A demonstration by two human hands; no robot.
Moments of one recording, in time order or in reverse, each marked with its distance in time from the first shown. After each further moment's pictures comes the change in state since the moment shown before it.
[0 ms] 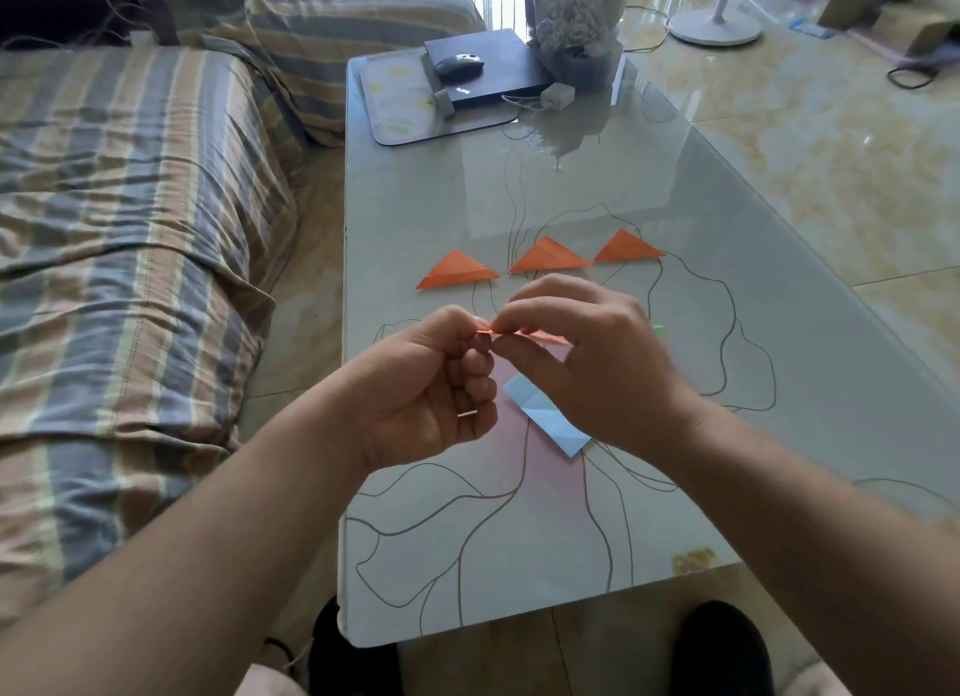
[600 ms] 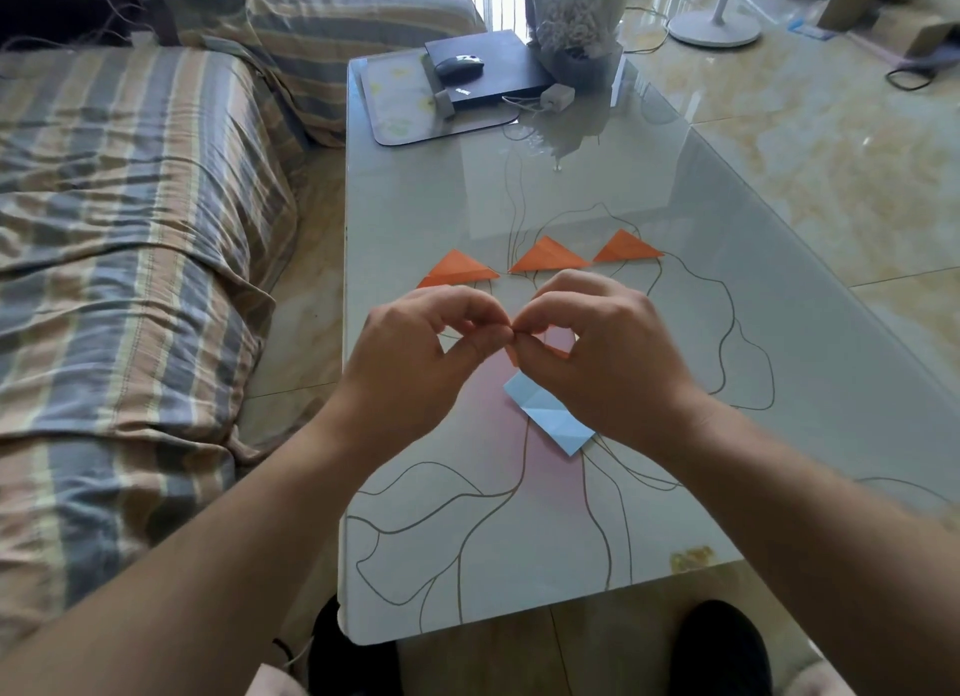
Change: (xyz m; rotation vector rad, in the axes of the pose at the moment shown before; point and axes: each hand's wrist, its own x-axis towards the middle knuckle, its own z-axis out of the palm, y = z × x) left_hand 0.004 -0.008 -0.014 1.148 0.314 1.098; right_hand -0.001 0.000 -0.007 -0.135 -0.032 0.085
